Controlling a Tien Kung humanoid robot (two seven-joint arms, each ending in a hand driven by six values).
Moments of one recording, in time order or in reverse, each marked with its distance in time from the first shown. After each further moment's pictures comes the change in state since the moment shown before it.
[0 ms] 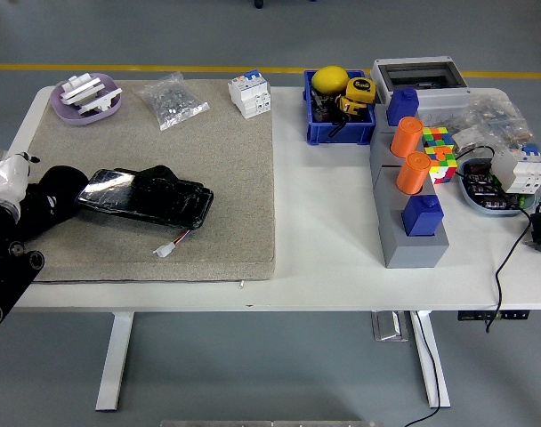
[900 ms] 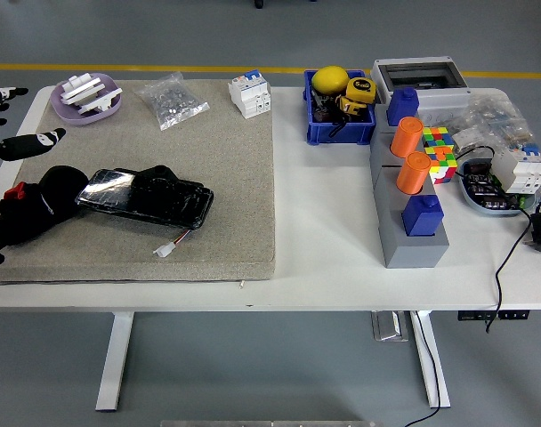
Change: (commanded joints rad) left arm 0.179 -0.053 -0.358 -0.436 -0.339 0.058 -0.151; right arm -0.018 0.008 -0.006 -0.008 0.016 0.002 0.002
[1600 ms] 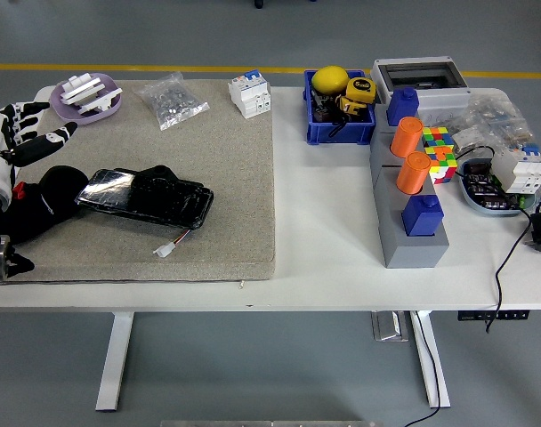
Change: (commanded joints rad) left arm 0.014 -0.072 -0.038 0.058 -0.247 0.044 -0.112; right arm -0.007 0.002 -0.031 -0.002 0.015 0.000 -0.003
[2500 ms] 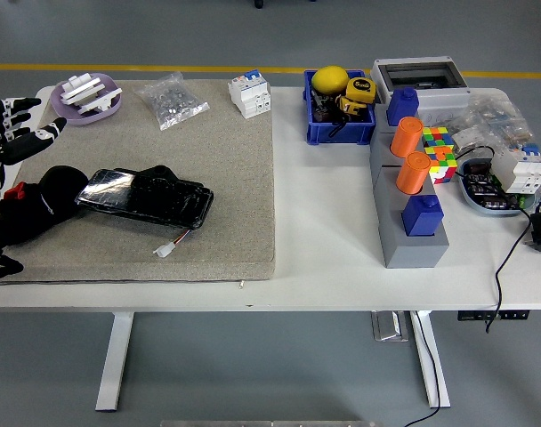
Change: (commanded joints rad) left arm 0.029 0.029 -0.015 -0.045 -0.014 -0.003 -0.011; right arm 0.037 -0.018 -0.046 0.005 0.001 0.006 -0.007
